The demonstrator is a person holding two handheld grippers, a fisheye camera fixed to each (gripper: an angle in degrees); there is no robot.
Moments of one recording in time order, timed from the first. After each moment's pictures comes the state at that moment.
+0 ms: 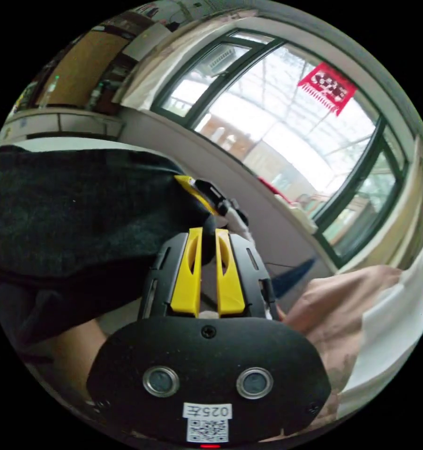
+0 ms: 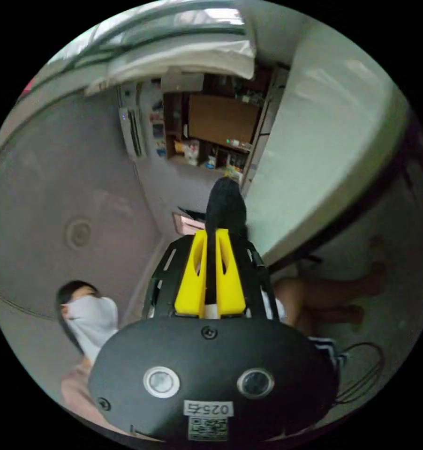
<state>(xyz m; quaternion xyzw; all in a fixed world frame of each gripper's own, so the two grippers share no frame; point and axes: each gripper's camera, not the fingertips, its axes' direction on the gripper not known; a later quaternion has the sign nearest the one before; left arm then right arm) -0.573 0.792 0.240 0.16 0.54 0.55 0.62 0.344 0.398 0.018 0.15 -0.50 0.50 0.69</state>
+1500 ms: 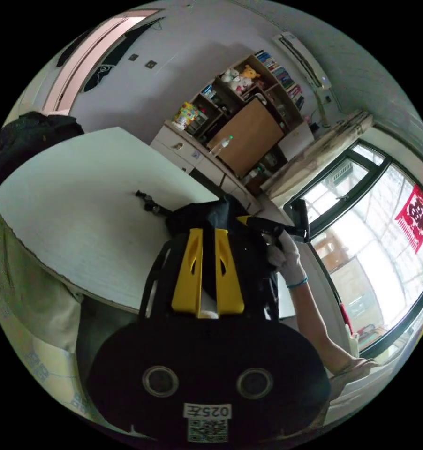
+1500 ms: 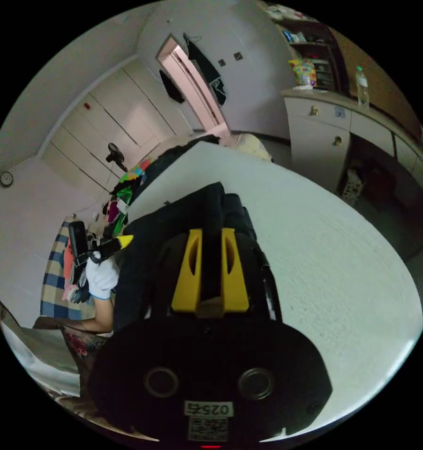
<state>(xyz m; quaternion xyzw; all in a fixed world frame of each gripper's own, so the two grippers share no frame) -0.801 0.366 0.124 0.34 0.47 0.16 0.80 -0.051 0.011 0.241 -0.15 -0.41 -0.02 0.90</state>
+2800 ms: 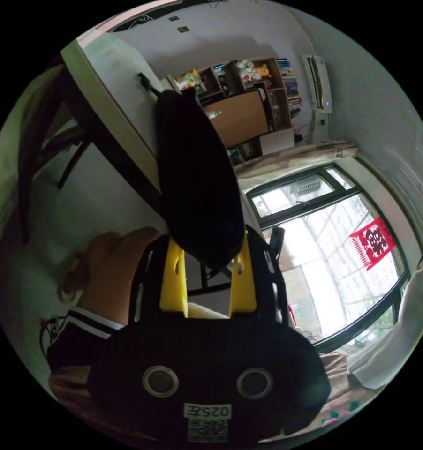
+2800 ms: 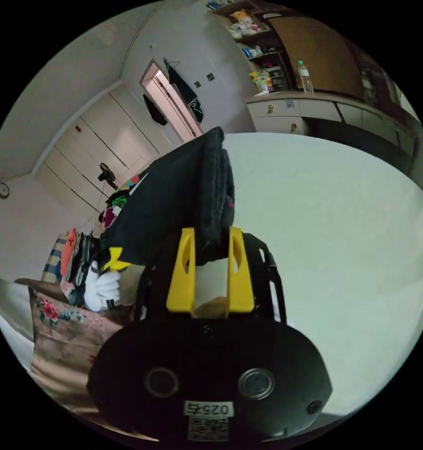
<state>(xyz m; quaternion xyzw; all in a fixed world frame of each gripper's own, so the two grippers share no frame) -0.695 0.493 0.083 0.22 0.63 0.12 0.73 0.067 0.213 0.108 -0.11 -0.37 0.06 0.92</state>
